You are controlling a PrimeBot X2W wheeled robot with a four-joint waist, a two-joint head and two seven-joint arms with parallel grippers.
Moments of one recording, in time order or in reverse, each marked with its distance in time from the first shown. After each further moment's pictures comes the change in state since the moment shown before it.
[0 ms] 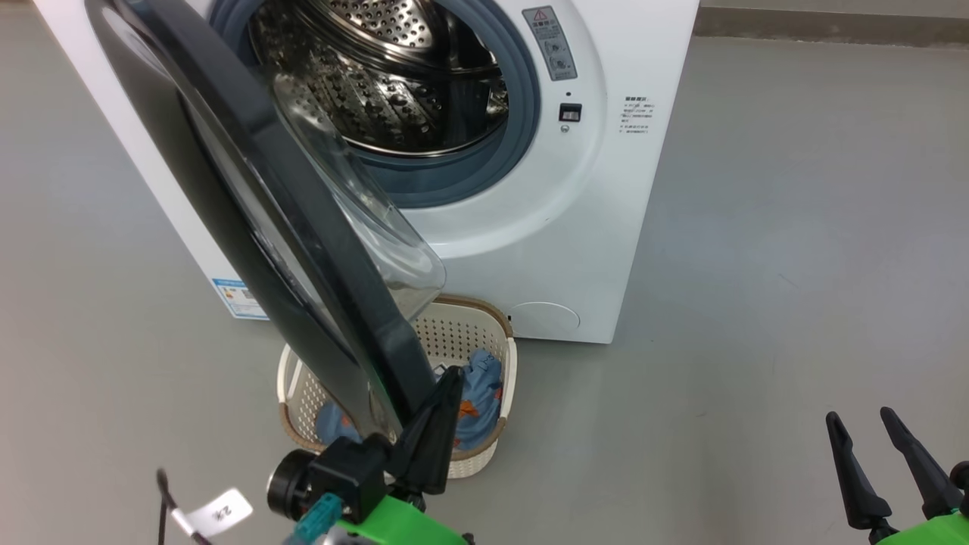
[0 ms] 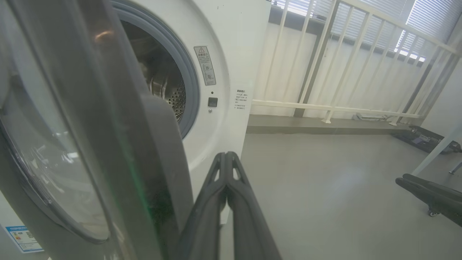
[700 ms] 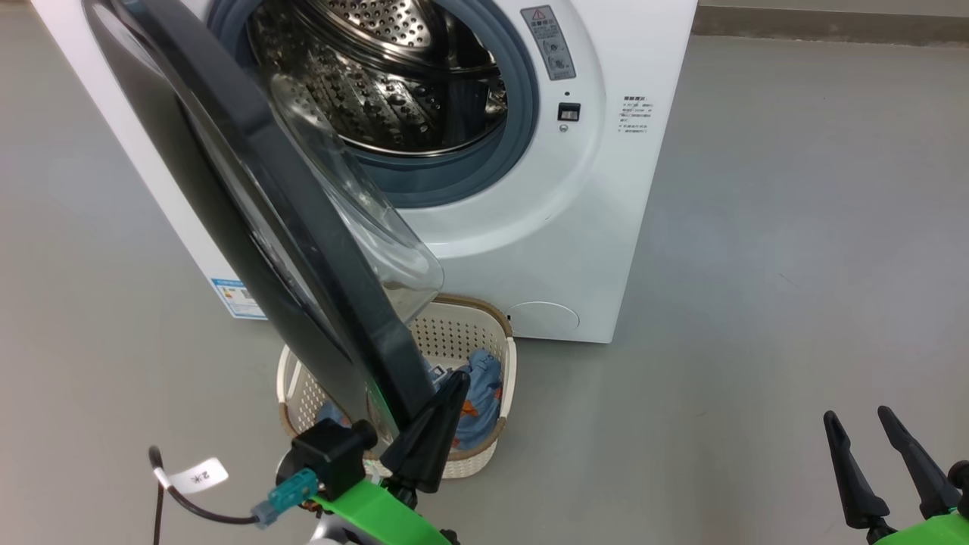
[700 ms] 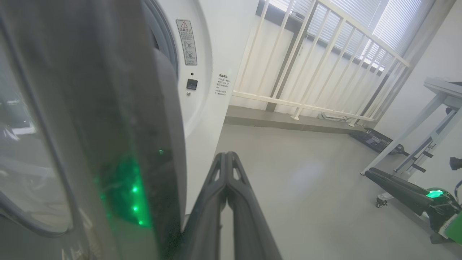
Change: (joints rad) left arm -0.055 -0.007 0.044 0.152 -0.121 -0.016 0.001; right arm -0.001 0.002 0.003 -0.003 0.000 0.000 0.000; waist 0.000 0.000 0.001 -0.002
